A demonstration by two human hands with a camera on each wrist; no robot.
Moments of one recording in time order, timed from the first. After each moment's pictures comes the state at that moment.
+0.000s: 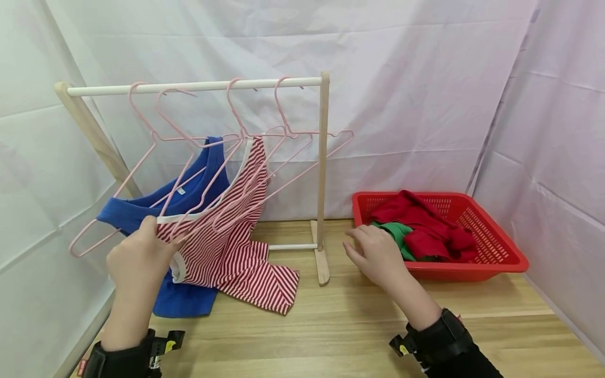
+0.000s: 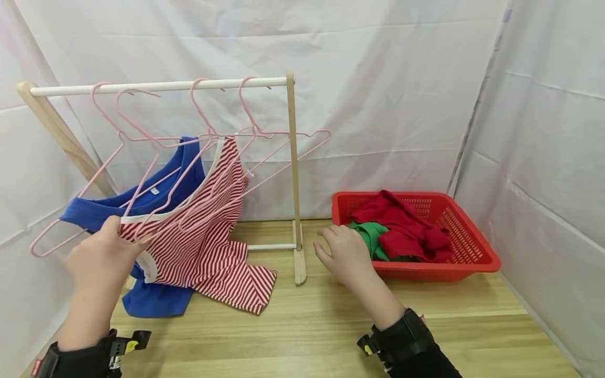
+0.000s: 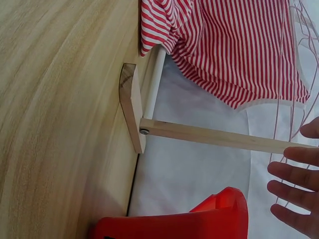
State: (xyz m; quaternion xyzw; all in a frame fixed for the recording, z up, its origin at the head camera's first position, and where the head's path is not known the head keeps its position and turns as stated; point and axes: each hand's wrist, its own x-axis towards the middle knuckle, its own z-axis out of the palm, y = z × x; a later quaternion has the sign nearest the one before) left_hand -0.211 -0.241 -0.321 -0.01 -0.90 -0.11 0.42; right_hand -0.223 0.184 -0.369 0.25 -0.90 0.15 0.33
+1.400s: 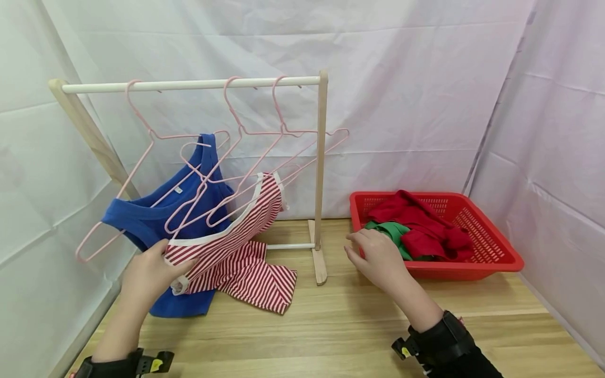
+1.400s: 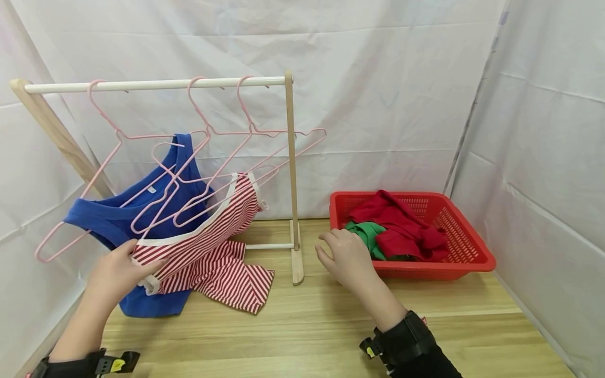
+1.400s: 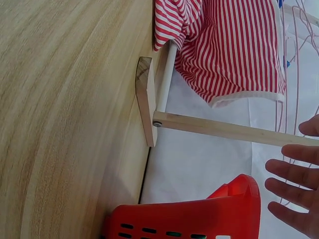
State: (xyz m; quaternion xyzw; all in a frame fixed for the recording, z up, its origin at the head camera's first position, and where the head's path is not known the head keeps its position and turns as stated) left_hand -0.217 -0.263 -0.358 -0.01 -0.97 -0.22 0.12; right_hand -0.220 0.192 -0.378 0.22 -0.92 0.14 0.29
